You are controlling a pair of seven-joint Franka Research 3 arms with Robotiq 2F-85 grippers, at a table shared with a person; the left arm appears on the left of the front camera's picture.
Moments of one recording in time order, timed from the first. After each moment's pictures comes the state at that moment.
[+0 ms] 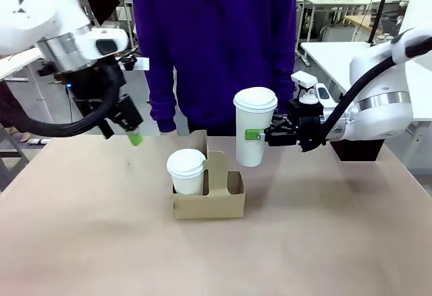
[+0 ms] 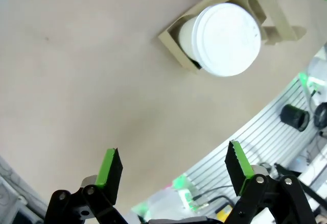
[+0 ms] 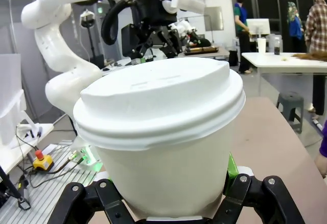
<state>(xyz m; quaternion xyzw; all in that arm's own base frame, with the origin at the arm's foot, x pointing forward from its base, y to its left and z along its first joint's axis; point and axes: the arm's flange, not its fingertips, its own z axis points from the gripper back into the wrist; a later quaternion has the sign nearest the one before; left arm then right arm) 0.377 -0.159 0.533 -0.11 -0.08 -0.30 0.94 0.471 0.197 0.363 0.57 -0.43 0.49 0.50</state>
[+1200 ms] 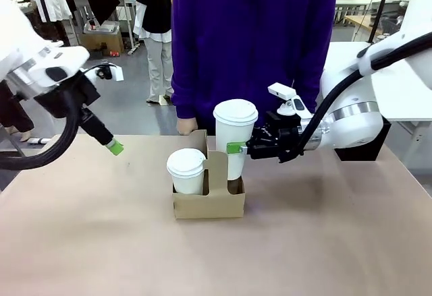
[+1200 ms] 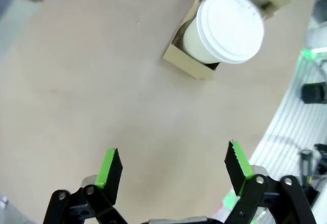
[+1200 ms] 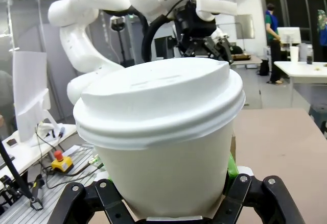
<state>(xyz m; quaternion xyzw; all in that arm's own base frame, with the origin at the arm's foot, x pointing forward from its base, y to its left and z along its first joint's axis) 0.384 -0.098 0.492 -0.16 -0.18 -0.44 0.87 0.461 0.251 0.338 0.62 -0.39 0.51 0.44</state>
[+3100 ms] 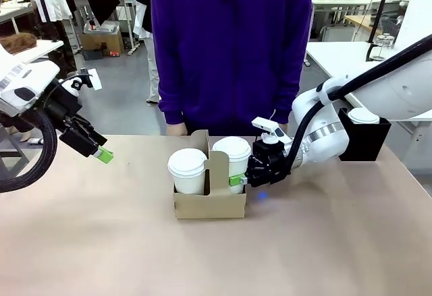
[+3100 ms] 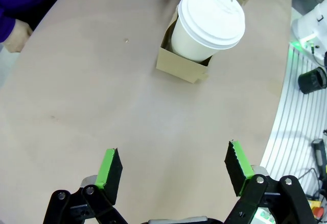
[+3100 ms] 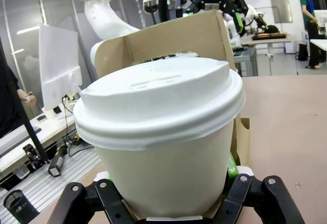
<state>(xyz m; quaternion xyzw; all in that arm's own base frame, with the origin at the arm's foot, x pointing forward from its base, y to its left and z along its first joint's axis) 0.376 -0.068 0.468 -0.21 -0.24 -0.49 0.82 0.501 0.259 0.237 0.66 -0.30 0.55 0.41</state>
